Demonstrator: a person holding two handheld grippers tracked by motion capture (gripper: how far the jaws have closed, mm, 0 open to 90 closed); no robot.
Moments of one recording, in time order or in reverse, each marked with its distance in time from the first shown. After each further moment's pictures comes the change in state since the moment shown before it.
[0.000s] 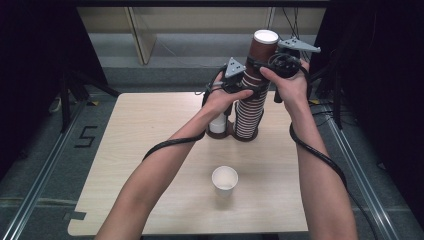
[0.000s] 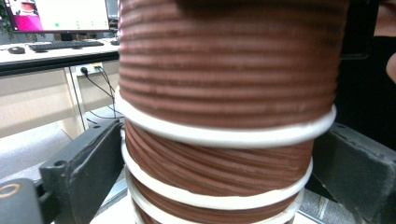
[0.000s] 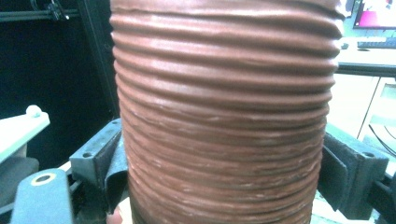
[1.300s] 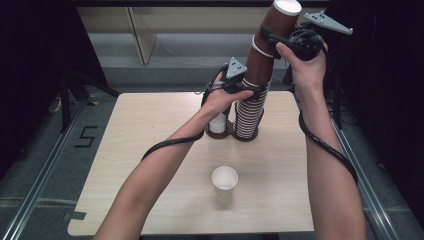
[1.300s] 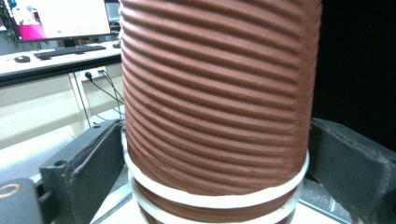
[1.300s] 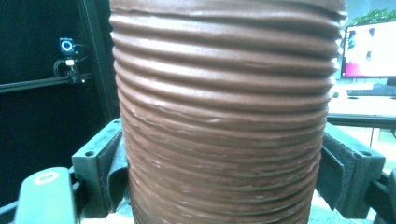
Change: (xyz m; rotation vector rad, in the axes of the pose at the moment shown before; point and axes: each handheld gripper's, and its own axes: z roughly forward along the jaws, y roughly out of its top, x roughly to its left) left arm -0.002 0.003 -0.004 0.015 0.015 0.061; right arm 0.002 0.060 -0.040 -0.198 0.006 0.041
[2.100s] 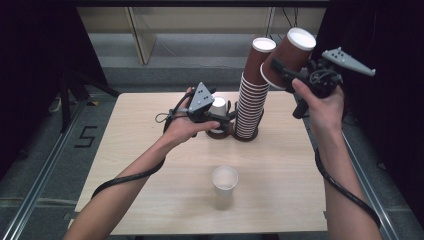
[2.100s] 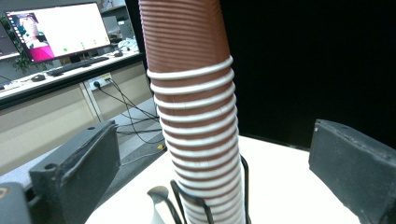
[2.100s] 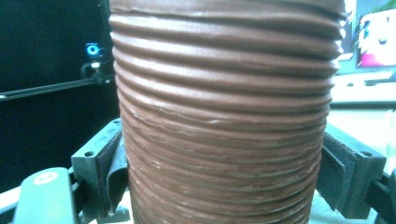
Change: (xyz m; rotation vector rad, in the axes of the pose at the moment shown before) left arm -0.009 -0.033 -0.127 -0.010 -0.024 0.141; right arm 0.015 -0.039 -0.080 0.008 0.071 0.070
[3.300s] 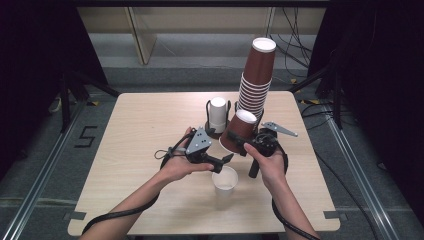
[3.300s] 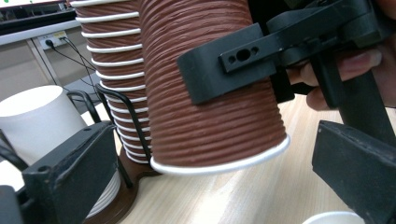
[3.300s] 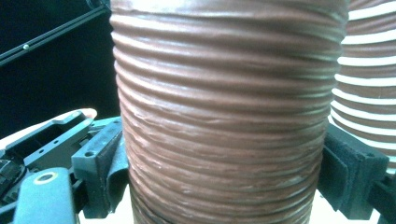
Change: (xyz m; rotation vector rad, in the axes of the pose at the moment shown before) left arm -0.050 -0.083 -0.020 0.114 -0.122 -0.047; right arm 0.033 -0.204 0.026 0.306 0.082 0.317
